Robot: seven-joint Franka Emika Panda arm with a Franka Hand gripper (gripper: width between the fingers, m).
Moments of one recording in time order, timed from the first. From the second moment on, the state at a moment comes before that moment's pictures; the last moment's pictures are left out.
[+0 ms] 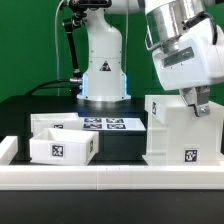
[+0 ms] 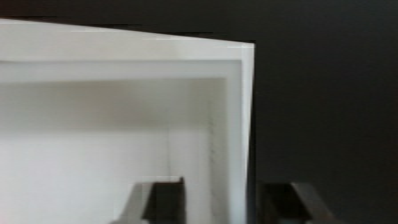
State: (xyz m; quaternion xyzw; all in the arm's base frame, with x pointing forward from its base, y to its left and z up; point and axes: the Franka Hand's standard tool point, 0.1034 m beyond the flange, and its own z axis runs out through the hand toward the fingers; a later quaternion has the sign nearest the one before) arm 0.634 0.101 0.106 -0.73 0.66 0.01 0.16
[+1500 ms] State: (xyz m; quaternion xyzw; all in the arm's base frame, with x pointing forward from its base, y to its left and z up) arm 0.588 0.036 0.151 -0.97 0.21 -0.07 0.12
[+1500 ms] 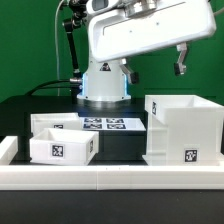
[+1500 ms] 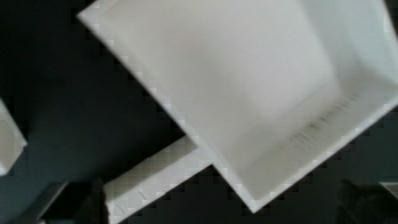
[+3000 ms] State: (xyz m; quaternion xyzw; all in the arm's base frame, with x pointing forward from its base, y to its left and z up) arm 0.549 -0.071 0.111 -1.00 0.08 -0.02 0.04
